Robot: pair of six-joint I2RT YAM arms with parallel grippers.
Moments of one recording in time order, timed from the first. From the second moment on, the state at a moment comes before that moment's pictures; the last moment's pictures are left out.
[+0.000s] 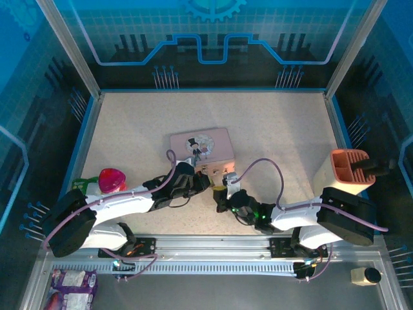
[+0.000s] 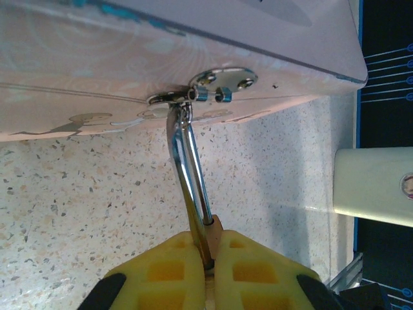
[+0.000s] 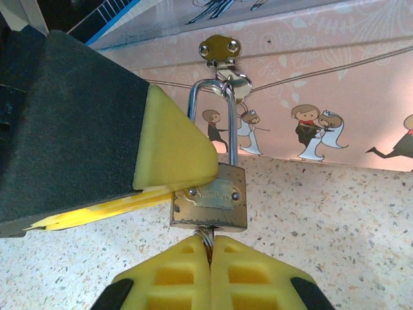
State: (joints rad) left arm -0.83 1.30 0.56 0.10 0.03 -1.16; right arm 1.15 1.37 0.31 0.63 0.40 0.59
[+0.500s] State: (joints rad) left arm -0.81 1.30 0.56 0.07 -0.01 -1.16; right arm 1.13 1.36 0.31 0.57 0.33 0.67
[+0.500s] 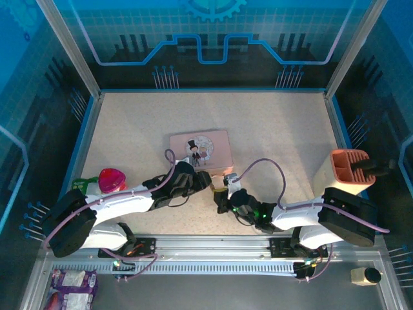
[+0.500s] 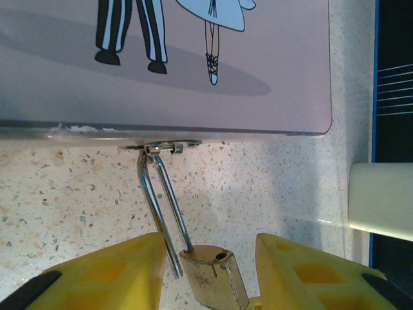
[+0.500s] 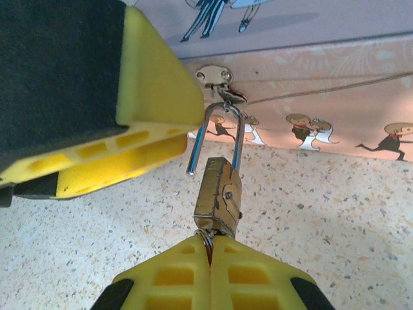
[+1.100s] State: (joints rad) left arm -0.79 1.18 0.55 -0.11 -0.10 -1.12; right arm 1.02 1.42 0.39 0.35 0.17 0.77
